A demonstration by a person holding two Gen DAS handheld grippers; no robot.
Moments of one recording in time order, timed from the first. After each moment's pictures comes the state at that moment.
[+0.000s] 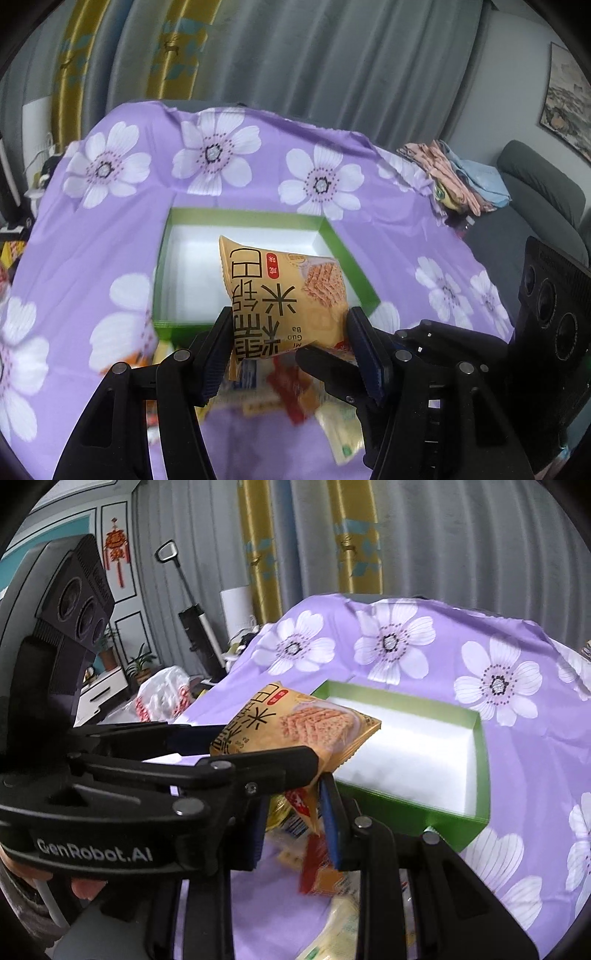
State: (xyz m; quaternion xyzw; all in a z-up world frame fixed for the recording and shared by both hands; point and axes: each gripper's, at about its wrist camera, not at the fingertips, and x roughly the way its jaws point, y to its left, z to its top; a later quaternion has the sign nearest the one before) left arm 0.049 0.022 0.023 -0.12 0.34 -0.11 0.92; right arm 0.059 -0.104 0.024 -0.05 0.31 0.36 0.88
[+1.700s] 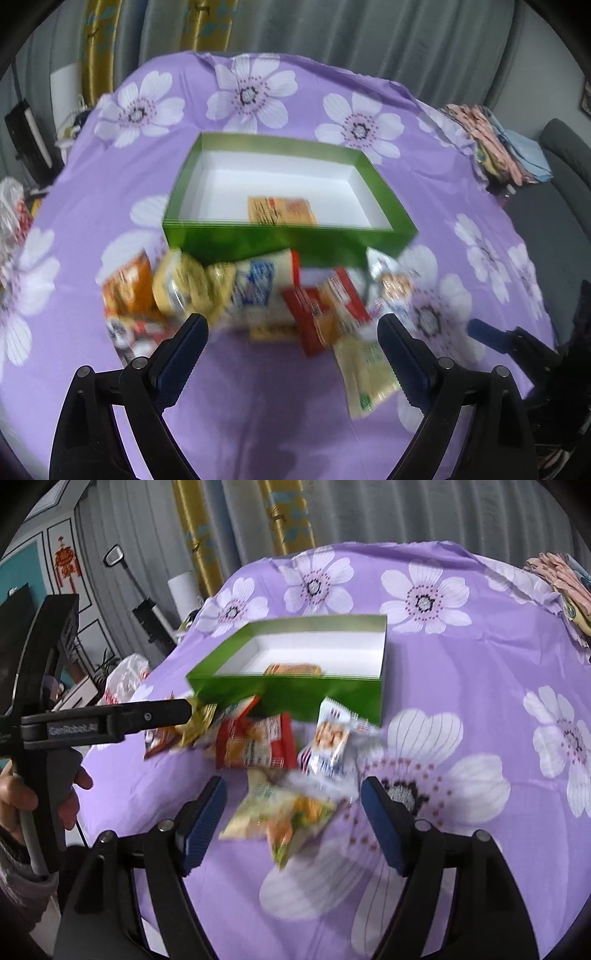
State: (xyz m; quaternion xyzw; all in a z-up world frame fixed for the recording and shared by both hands) left arm 0.011 -0.003 -0.033 -0.12 0.43 -0.04 0.90; right arm 0.006 -0.209 -0.021 -0.02 0.40 0.29 0.87
